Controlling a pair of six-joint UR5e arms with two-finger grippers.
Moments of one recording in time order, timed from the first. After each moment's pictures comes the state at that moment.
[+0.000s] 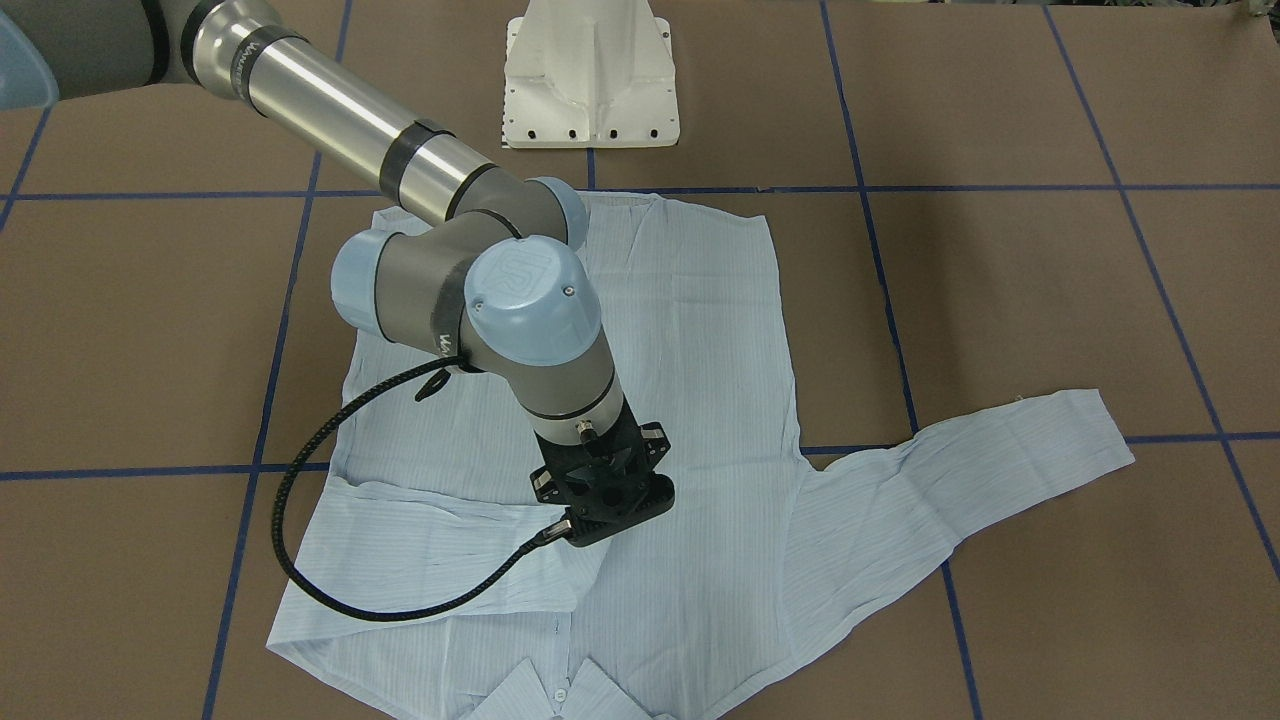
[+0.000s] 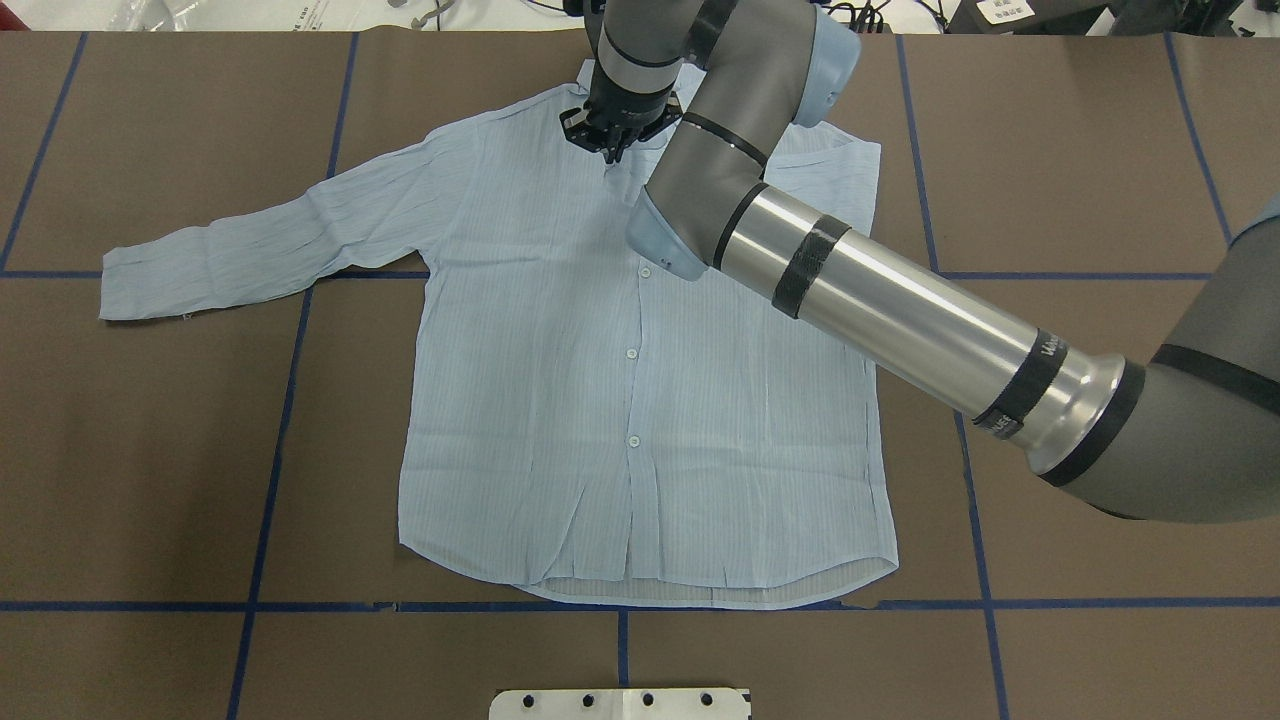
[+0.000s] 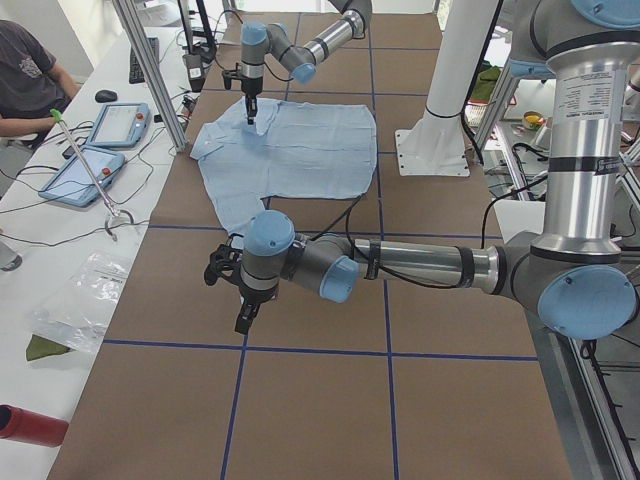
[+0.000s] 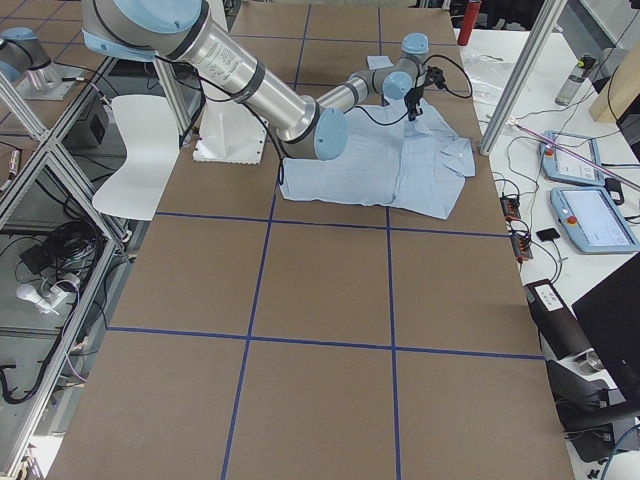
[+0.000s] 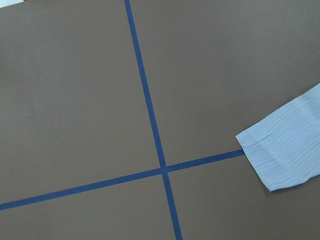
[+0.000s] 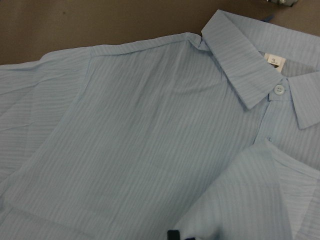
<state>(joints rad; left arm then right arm) -1.53 -1.55 -1.62 -1.95 -2.30 -0.08 0.74 -0.43 0.92 -1.16 1.98 0.77</state>
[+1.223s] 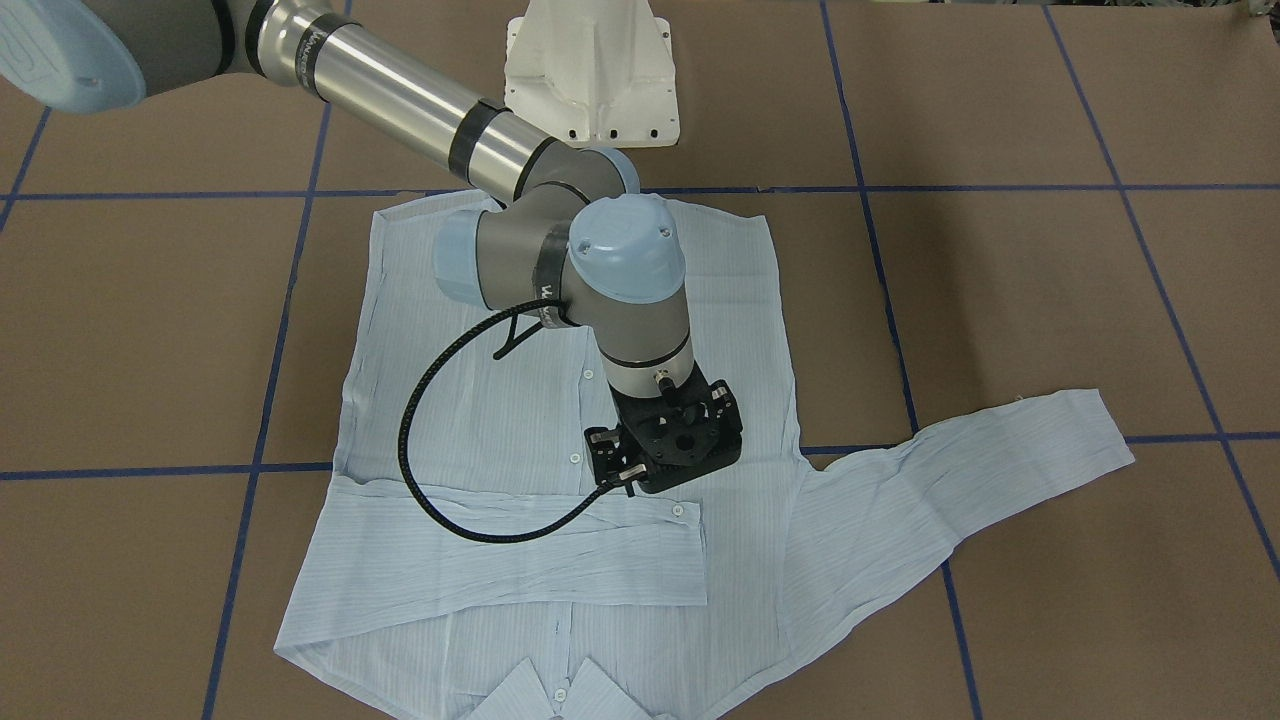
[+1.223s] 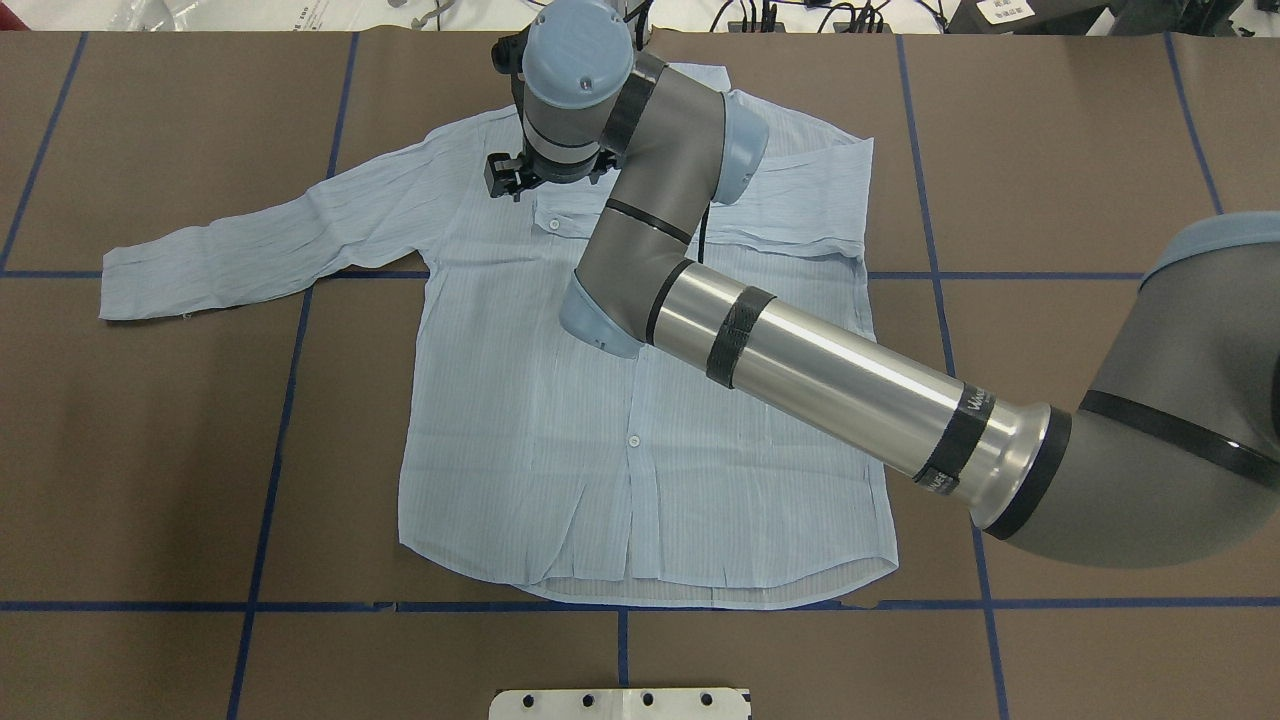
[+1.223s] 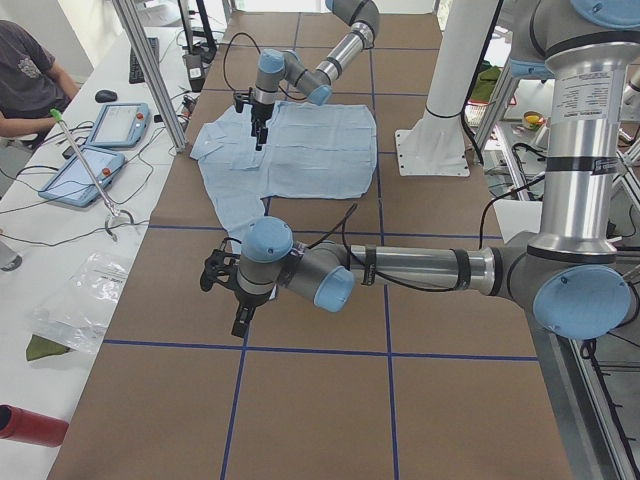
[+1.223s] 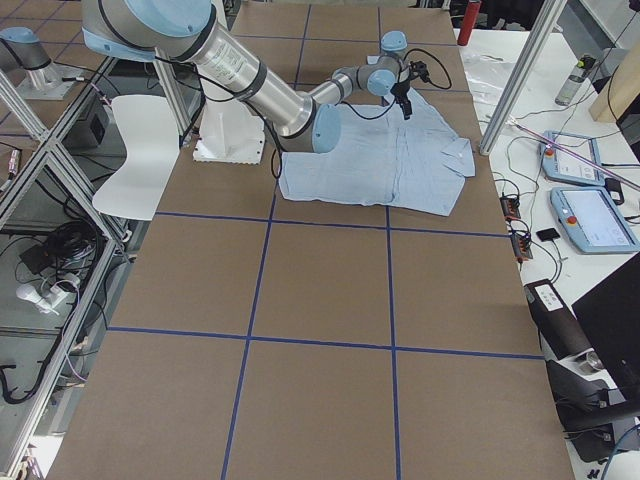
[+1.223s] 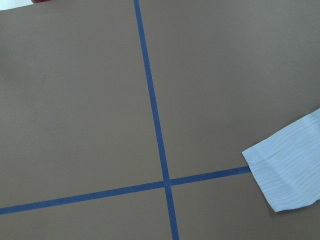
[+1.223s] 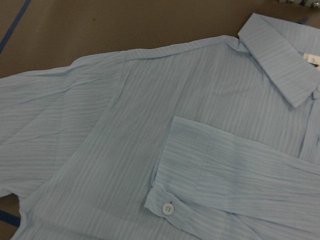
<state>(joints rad) -1.48 -1.56 -1.55 -2.17 -2.27 -0.40 0.67 -0.42 0.97 -1.20 1.83 0.88</state>
